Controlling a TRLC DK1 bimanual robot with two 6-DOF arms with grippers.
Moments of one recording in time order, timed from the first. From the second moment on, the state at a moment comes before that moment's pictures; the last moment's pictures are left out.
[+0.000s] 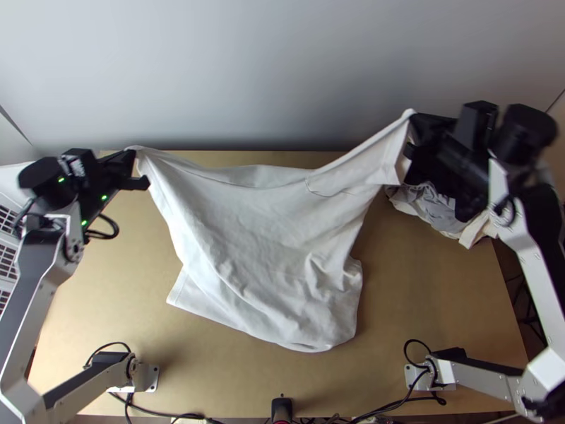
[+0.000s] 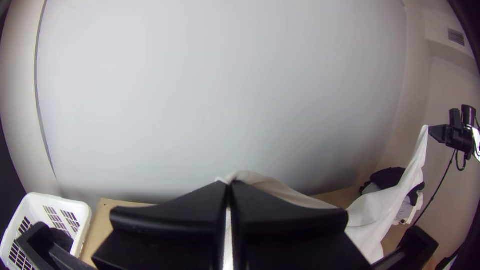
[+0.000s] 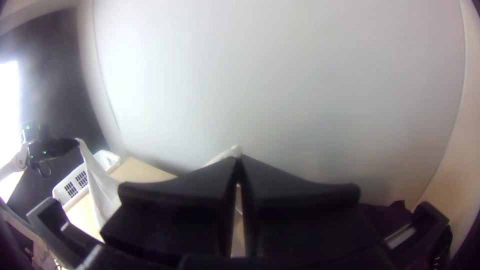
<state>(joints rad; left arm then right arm) 0.03 1.13 1.12 -0.12 0.20 -0.09 0.18 1.33 1.55 -0.39 -0.24 0.08</state>
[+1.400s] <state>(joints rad) -0.02 2.07 1.45 0.41 -0.09 0.03 0.19 2.18 1.74 0.29 0.01 -0.07</state>
